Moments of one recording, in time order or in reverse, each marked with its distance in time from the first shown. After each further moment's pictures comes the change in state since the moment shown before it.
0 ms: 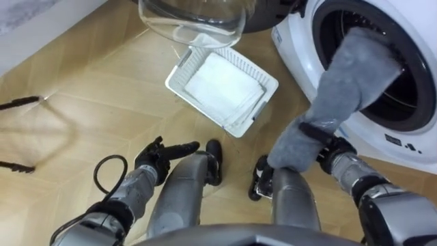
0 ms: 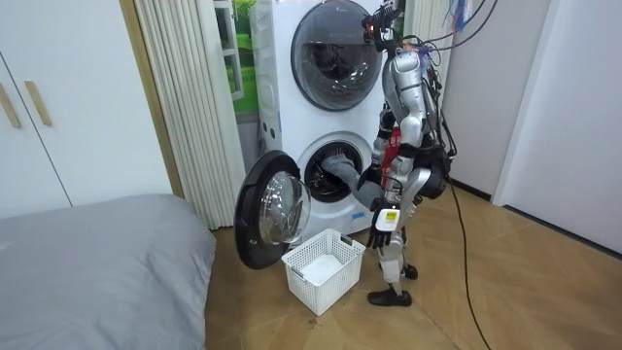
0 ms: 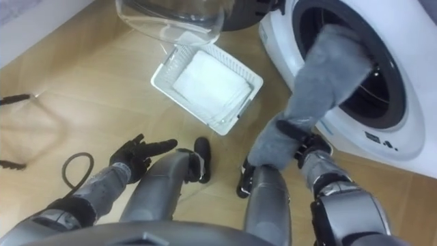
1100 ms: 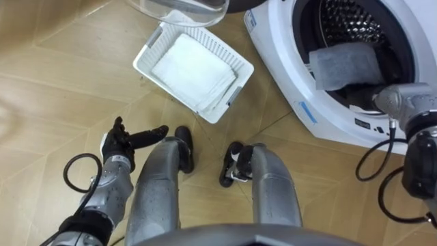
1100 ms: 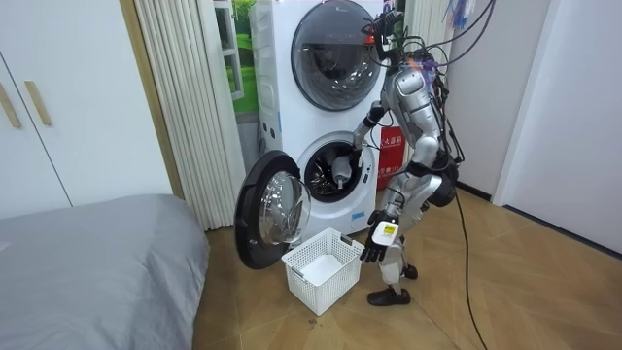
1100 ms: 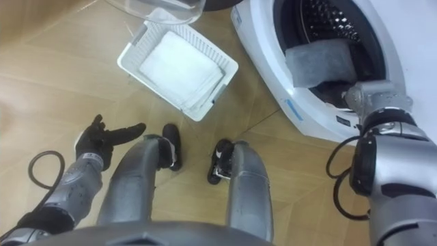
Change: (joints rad) left arm 0.152 0.088 0.131 -0.338 0.187 -0.048 0.201; right arm -0.305 -0.227 -0.281 -0.031 0.626 0.158 -0.340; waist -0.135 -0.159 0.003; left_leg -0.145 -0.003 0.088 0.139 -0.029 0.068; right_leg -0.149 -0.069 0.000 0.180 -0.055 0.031
